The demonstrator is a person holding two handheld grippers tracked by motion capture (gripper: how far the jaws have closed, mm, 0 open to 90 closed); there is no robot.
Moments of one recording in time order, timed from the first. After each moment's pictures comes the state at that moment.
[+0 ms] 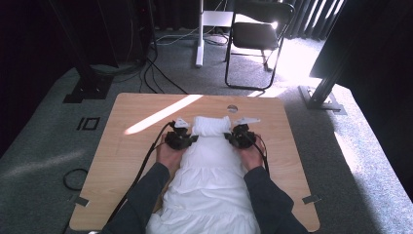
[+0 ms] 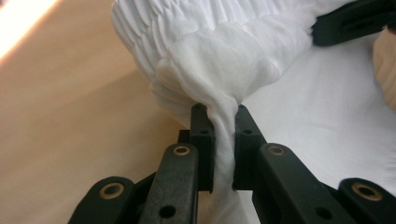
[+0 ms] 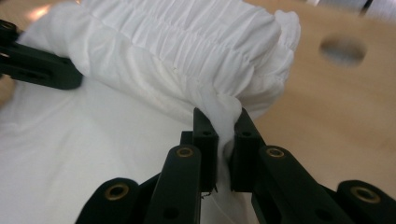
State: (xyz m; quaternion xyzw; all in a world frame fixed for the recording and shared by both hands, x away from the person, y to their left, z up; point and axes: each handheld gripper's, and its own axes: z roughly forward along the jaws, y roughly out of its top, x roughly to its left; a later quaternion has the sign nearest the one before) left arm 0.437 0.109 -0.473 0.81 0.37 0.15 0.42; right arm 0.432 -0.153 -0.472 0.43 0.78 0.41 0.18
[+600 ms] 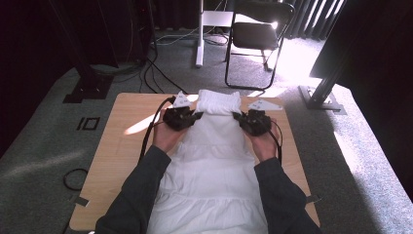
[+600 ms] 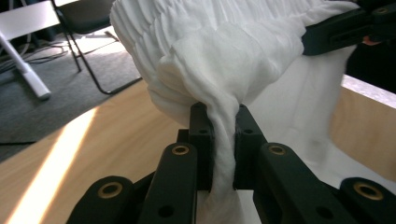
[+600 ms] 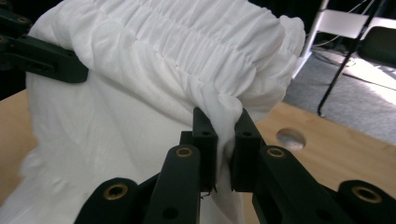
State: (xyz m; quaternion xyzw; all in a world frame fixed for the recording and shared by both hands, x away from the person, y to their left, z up) left arm 0.405 0.097 -0.386 0.82 0.28 0.20 0.46; right arm 0.400 -0.180 -0.395 0.39 0.74 0.48 0.24
